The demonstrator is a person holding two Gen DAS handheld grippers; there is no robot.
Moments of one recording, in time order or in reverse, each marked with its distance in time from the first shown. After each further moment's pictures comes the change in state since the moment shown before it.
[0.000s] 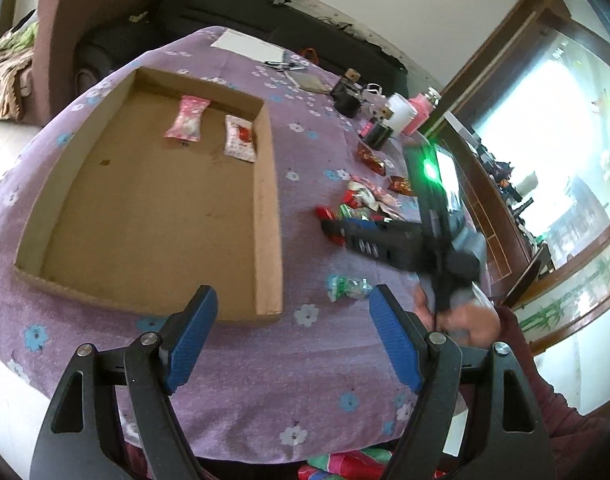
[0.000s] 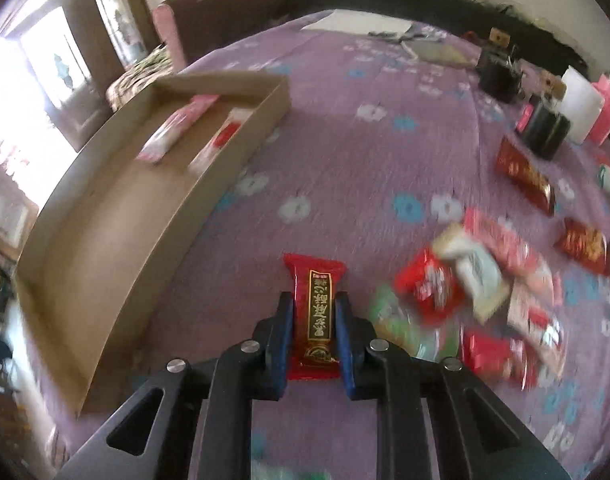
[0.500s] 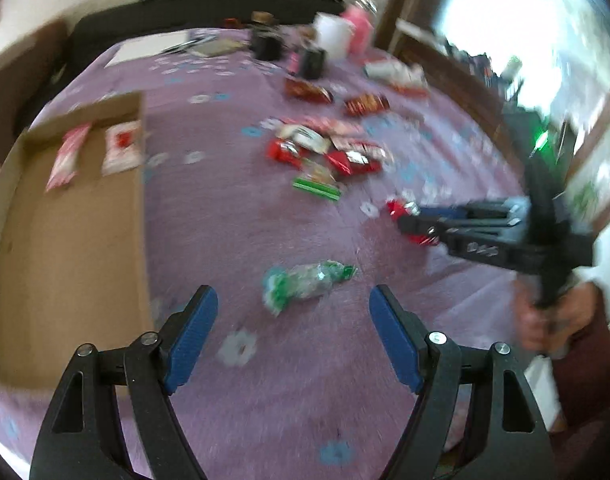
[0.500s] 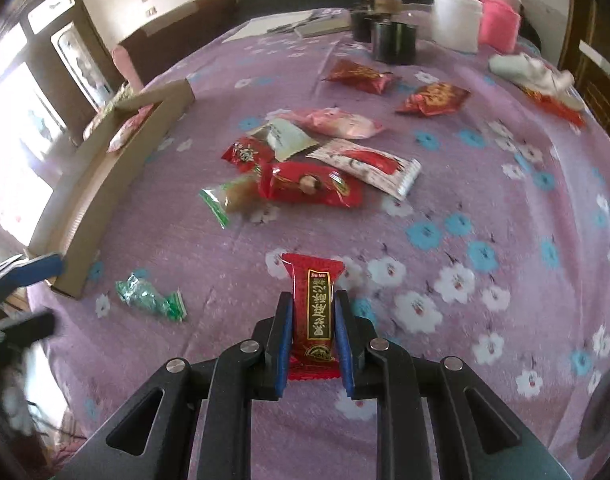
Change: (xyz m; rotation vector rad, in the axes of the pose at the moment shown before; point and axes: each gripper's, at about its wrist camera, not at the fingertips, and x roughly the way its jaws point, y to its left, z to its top) left arm 0.105 -0.094 -0.012 0.423 0.132 0.099; right arm -0.064 -0.104 -0.104 0.216 -0.040 0.000
